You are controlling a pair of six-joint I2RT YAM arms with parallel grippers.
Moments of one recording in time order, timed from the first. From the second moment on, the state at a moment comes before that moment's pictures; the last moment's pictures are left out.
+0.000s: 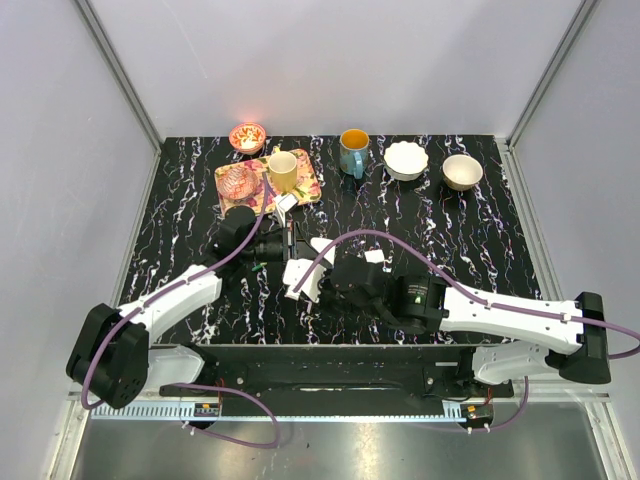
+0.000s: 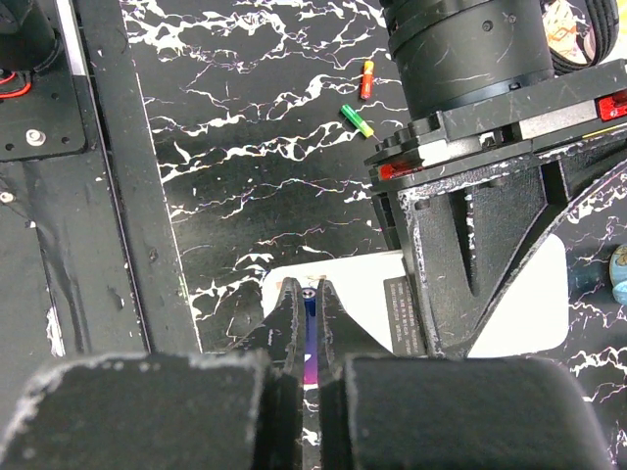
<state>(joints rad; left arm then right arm) -0.51 1.23 0.66 0.33 0.96 -1.02 1.32 1.24 1.13 -0.39 0.17 -0.27</state>
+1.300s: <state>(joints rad) -0.51 1.22 0.68 0.33 0.96 -1.02 1.32 1.26 1.14 -0.36 0.19 -0.24</state>
